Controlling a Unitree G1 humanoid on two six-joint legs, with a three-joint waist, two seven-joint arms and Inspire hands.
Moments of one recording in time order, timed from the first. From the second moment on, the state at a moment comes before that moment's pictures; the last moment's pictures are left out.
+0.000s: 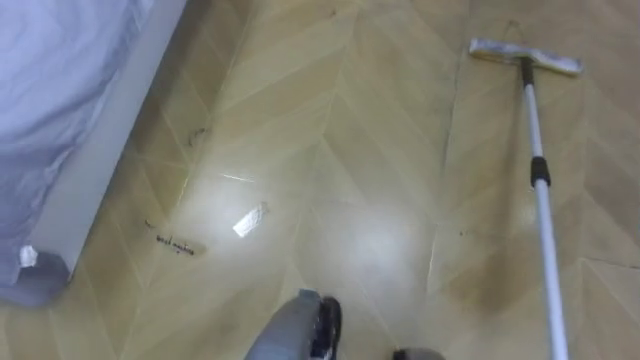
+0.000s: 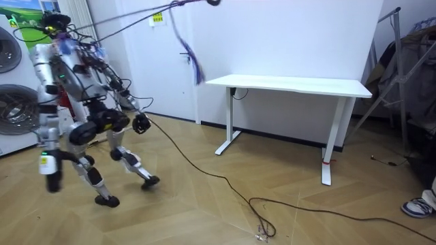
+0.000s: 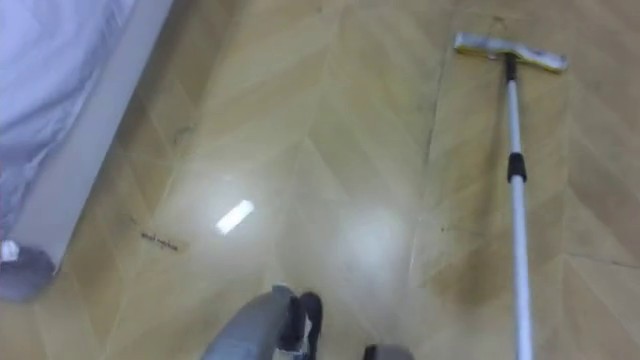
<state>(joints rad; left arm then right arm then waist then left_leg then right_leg) 0.09 0.28 -0.12 1.14 -0.17 0.11 0.07 0.03 -0.41 0.29 1.44 0.52 0.16 0.14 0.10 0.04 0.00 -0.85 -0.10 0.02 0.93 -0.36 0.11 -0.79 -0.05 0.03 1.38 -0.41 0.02</state>
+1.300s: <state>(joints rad) -0.09 0.21 -0.06 1.32 -0.40 0.12 0.18 -0.14 -0.30 0.29 1.47 0.52 0.20 -0.05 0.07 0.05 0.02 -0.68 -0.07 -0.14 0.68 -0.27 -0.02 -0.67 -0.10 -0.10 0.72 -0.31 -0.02</state>
